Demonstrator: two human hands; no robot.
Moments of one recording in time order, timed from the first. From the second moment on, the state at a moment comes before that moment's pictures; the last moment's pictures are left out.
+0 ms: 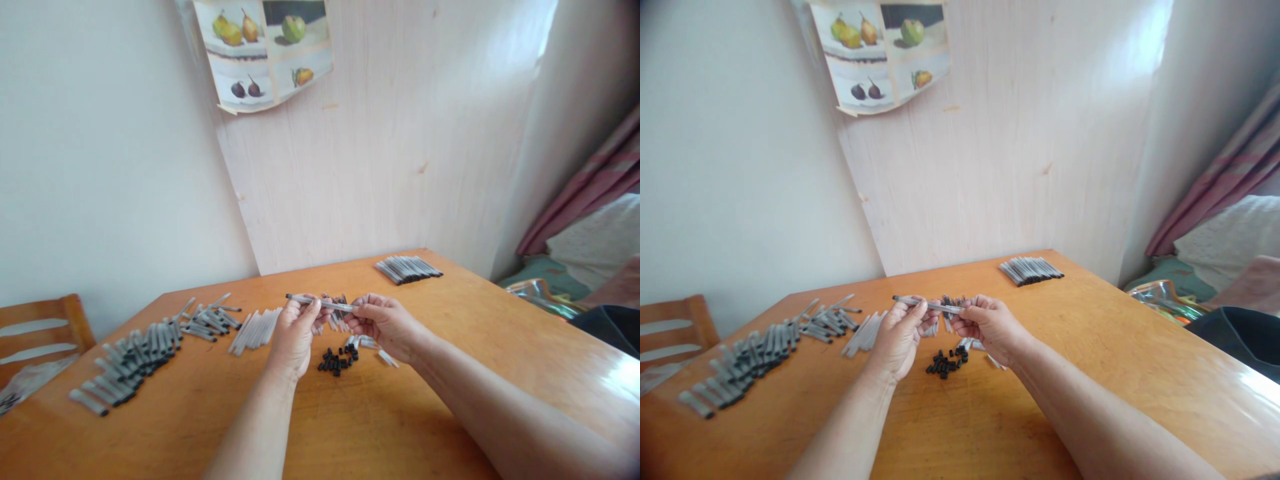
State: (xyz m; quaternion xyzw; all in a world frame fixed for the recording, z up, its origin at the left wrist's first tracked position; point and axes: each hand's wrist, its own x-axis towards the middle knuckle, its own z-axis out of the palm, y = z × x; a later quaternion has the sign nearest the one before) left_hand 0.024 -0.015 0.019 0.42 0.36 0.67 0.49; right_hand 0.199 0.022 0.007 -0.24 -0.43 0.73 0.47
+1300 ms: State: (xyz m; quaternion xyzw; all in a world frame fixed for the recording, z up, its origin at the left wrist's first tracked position) left_hand 0.026 -0.013 0.015 0.40 0.38 0.69 0.46; right_hand 0.197 0.021 0.009 -0.34 -0.53 0.61 0.48
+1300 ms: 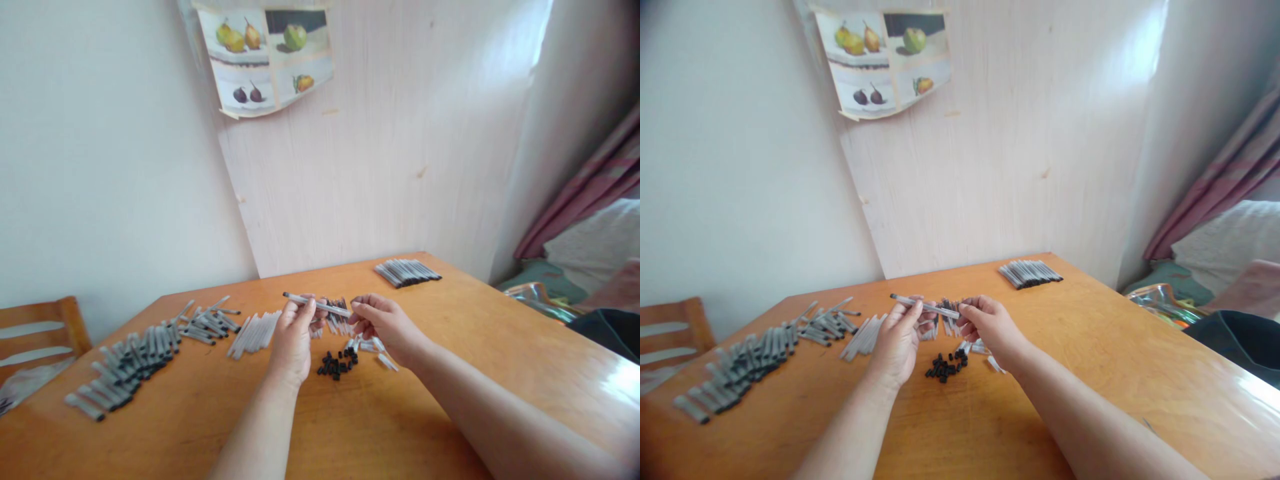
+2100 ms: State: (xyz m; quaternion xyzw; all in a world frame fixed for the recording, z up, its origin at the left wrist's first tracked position) left_hand 0.021 -0.007 0.000 0.70 0.51 0.50 0.07; right_hand 0.197 0.013 0.018 -0.32 -0.63 0.51 0.49
